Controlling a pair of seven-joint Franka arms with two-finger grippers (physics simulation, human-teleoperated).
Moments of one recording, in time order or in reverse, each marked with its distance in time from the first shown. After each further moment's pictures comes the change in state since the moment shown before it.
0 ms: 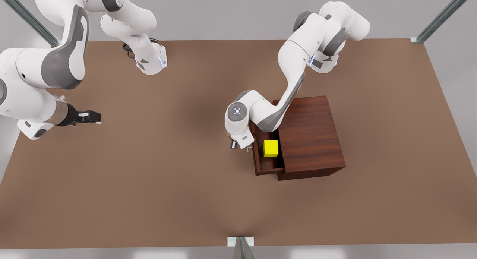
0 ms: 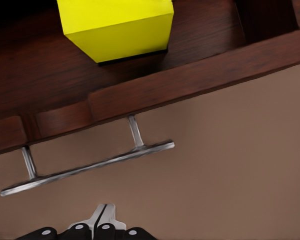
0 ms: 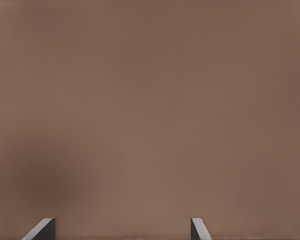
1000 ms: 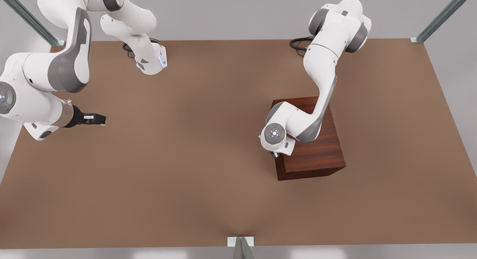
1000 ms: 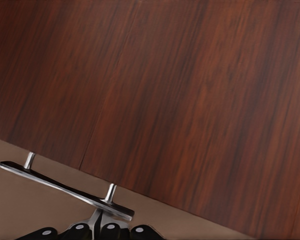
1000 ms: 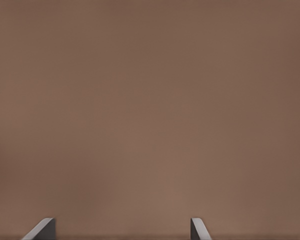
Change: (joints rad) left arm 0.202 -0.116 -0.013 -0.123 0.028 -0.184 -0.382; right arm 0.010 0.004 0.004 -0.029 0.002 0.004 0.094
